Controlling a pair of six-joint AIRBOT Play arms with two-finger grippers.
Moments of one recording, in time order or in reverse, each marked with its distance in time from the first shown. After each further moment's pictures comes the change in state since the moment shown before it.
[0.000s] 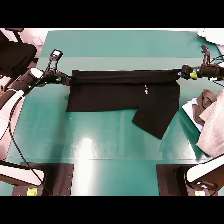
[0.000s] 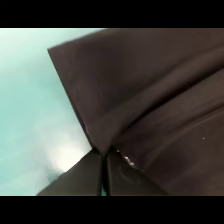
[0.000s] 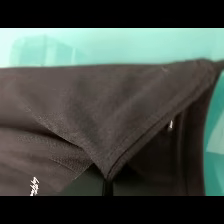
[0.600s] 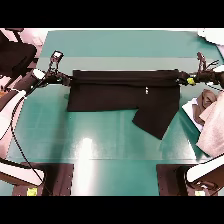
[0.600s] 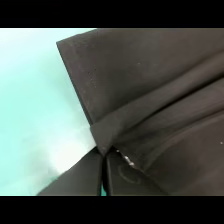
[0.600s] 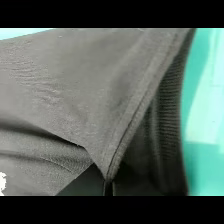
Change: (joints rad) left arm -0.002 -0.025 0.000 0.022 0.046 -0.010; right arm 0.008 0.000 -0.080 -0.096 -0.069 0.052
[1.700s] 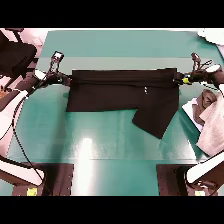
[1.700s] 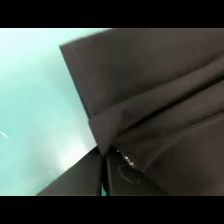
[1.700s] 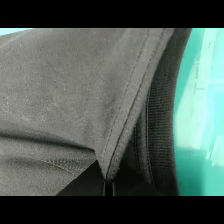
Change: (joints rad) left arm -0.001 -0.032 0.001 -0.042 0.034 0.050; right arm 0.052 -0.056 0.039 -0.035 -0.064 0.014
